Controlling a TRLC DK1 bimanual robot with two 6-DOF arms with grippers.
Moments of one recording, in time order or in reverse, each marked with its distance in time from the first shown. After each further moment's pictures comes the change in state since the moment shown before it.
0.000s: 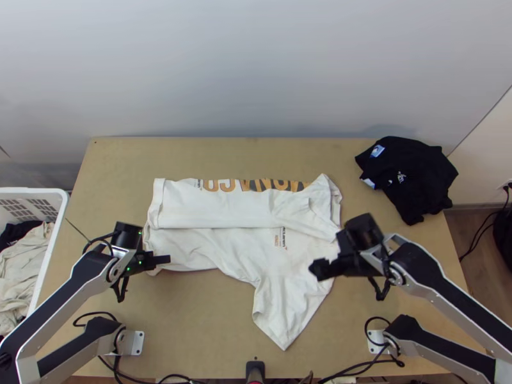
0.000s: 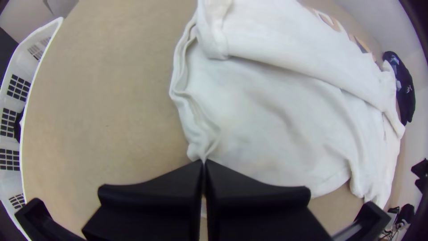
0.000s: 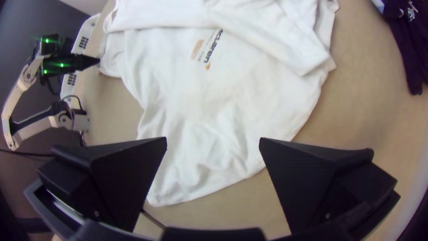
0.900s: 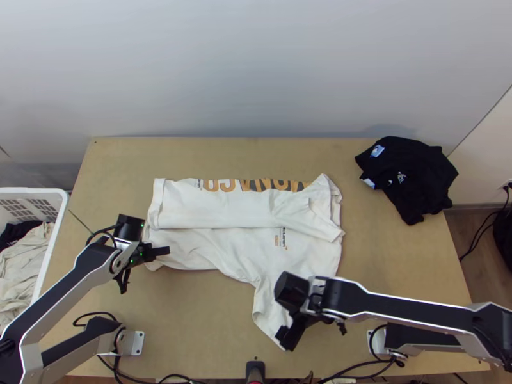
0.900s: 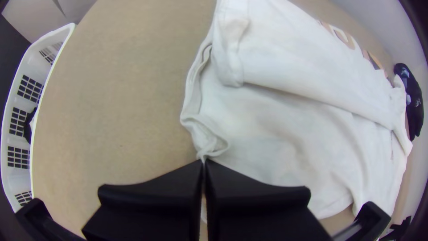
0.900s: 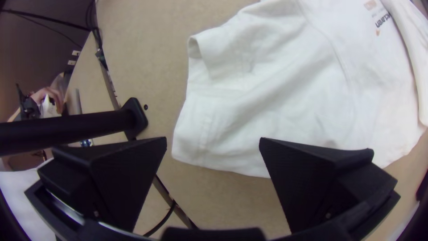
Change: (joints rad) left arm 0.004 0.077 0.053 0.030 -0.085 -0.023; right arm 0.603 0.316 0.006 0.118 -0.014 -0.087
